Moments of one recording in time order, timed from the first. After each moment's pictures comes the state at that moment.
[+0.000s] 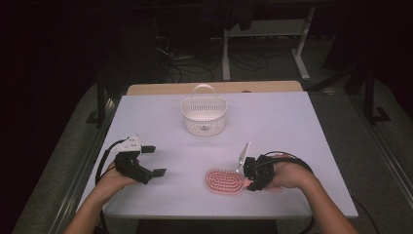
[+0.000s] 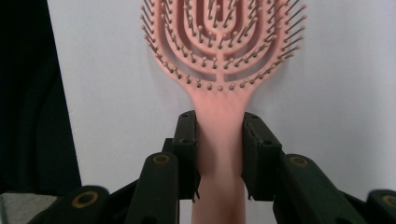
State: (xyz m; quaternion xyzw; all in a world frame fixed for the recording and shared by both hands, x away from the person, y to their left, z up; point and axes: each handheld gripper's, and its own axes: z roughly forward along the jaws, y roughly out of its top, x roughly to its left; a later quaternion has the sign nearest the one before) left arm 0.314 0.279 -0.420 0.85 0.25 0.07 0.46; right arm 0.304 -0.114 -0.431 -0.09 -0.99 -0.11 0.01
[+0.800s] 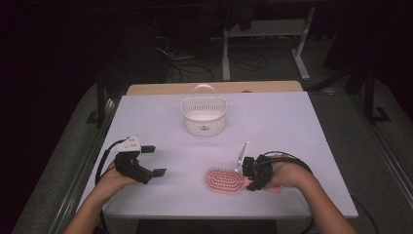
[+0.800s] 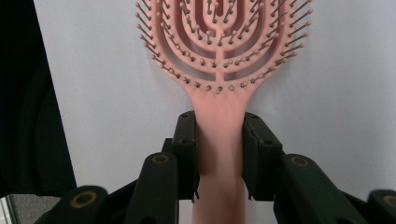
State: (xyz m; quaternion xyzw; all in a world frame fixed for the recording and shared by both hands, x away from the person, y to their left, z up) left arm 0.314 0.279 -0.420 0.85 0.25 0.07 0.46; right arm 0.307 -0.112 -0.434 -0.11 -0.99 -0.10 0.02
